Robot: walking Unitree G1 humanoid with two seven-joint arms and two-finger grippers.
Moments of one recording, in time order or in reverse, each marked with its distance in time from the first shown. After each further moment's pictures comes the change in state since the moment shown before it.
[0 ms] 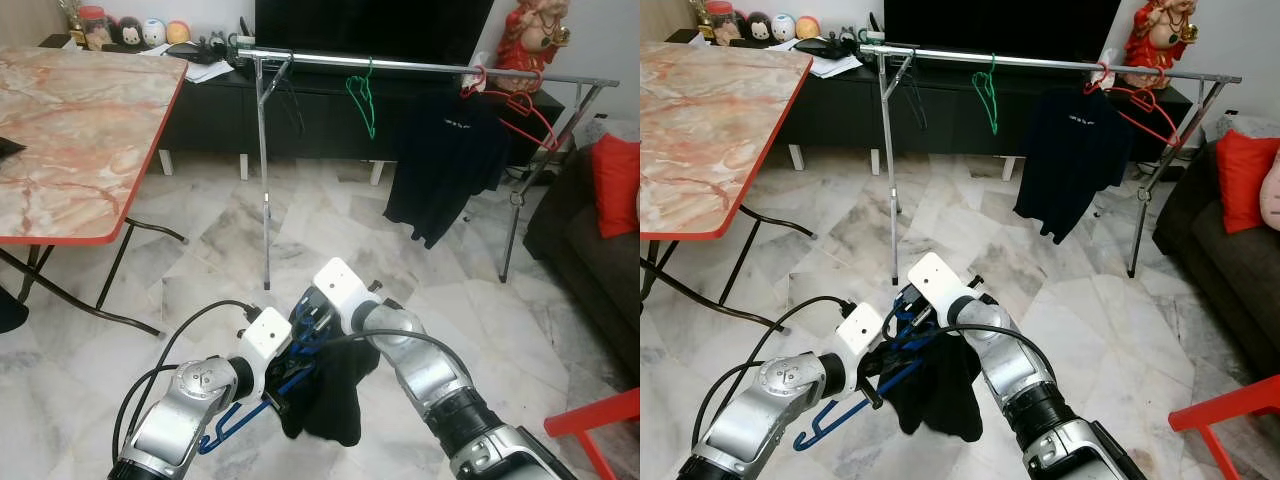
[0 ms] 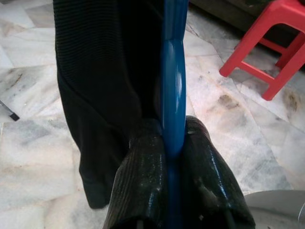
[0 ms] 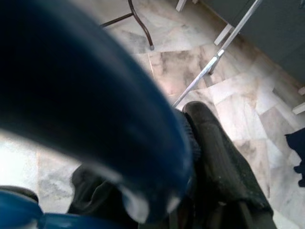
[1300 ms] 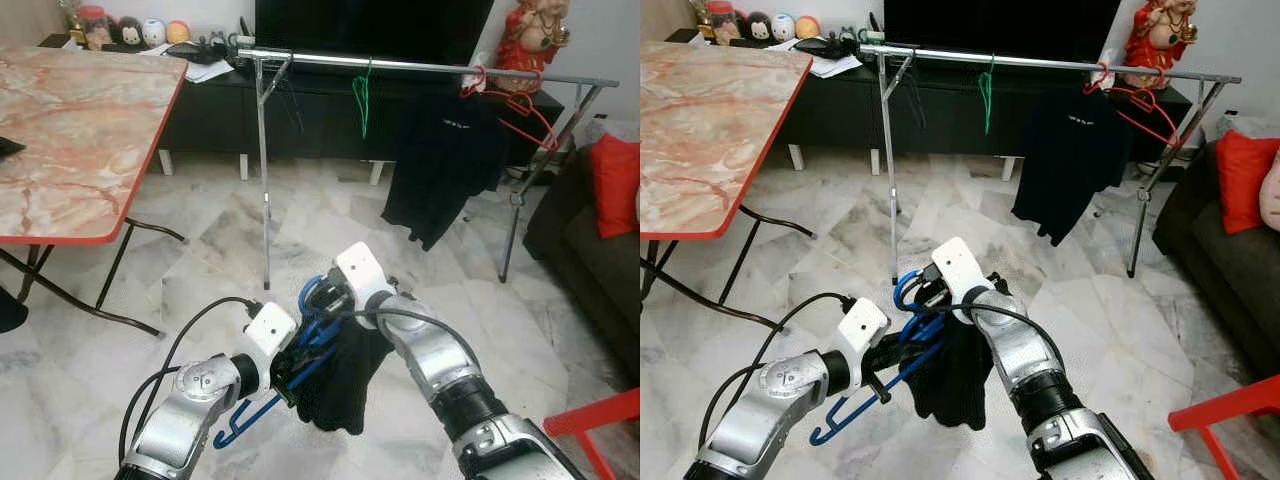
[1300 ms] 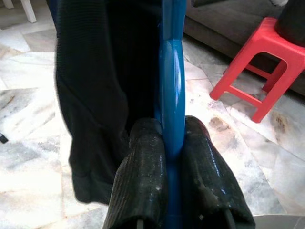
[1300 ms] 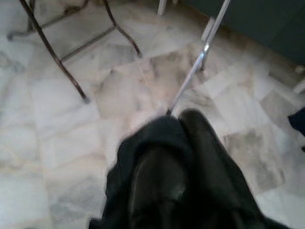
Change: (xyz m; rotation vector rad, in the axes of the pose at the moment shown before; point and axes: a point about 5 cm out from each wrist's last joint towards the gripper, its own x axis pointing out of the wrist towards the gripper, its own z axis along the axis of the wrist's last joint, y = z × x) left arm 0.002 -0.007 0.006 -0.013 -0.107 -0.032; right arm 0.000 -0.019 -0.001 0.209 0.002 -0.043
